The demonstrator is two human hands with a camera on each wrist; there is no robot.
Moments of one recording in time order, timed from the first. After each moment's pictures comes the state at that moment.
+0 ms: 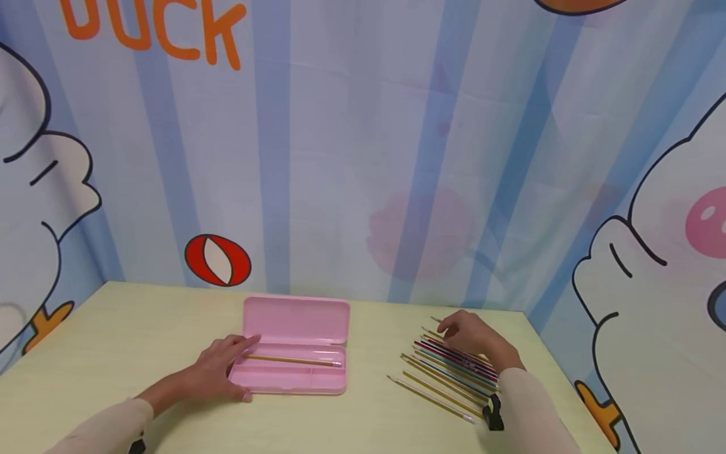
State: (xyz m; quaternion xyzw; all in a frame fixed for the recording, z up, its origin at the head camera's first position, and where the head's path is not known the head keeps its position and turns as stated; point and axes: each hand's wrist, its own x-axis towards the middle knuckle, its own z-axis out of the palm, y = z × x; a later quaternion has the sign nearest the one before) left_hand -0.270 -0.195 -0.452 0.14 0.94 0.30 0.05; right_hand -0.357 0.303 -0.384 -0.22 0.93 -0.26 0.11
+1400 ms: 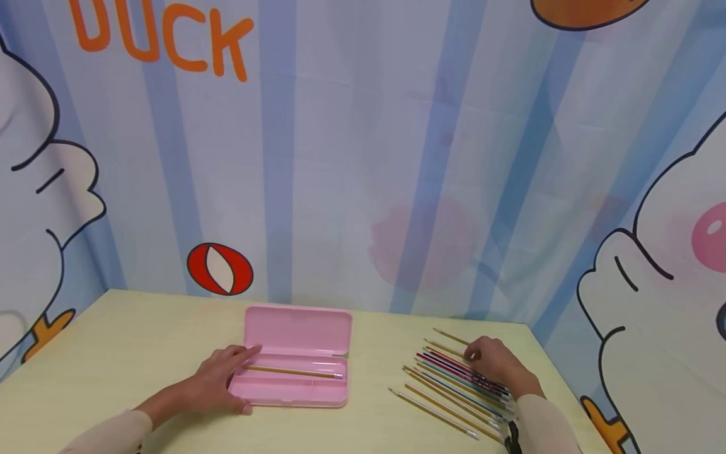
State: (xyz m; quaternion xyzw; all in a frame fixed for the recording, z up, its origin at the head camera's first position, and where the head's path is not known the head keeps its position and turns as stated) left_hand -0.272 -0.197 -0.457 0.16 0.94 0.31 0.03; right_hand -0.361 0.340 -0.412 -0.16 0.96 -0.21 0.08
